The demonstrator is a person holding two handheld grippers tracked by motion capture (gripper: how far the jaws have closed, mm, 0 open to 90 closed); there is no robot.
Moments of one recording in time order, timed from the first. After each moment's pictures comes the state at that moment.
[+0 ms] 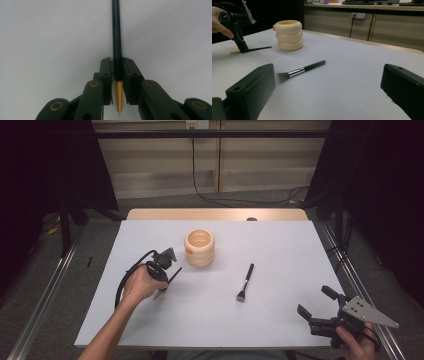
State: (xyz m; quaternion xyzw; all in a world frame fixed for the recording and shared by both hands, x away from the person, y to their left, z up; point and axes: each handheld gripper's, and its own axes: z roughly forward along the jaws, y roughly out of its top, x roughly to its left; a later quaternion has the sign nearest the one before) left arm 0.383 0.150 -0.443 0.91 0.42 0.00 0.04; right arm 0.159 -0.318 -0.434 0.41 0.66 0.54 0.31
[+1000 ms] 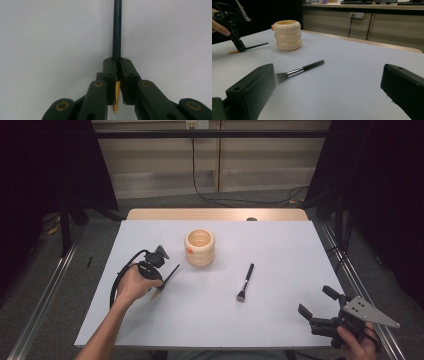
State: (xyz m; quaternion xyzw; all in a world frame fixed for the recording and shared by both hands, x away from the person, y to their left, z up) left arm 0.383 0.176 -0.438 0.89 0.44 -0.02 0.11; right arm 0.159 -0.320 -0.434 0.42 0.66 0.54 0.31
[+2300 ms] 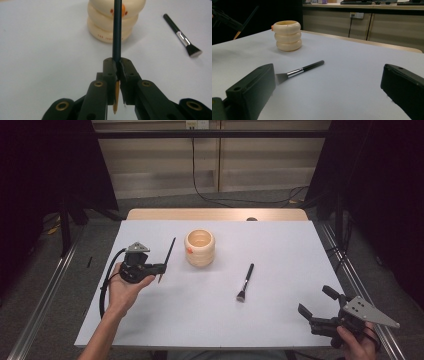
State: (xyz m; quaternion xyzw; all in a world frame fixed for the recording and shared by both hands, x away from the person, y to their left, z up) left arm 0.342 0.204 -0.400 0.82 0.39 0.09 0.42; right arm 0.159 -0.320 -0.434 0.42 0.66 0.54 0.31
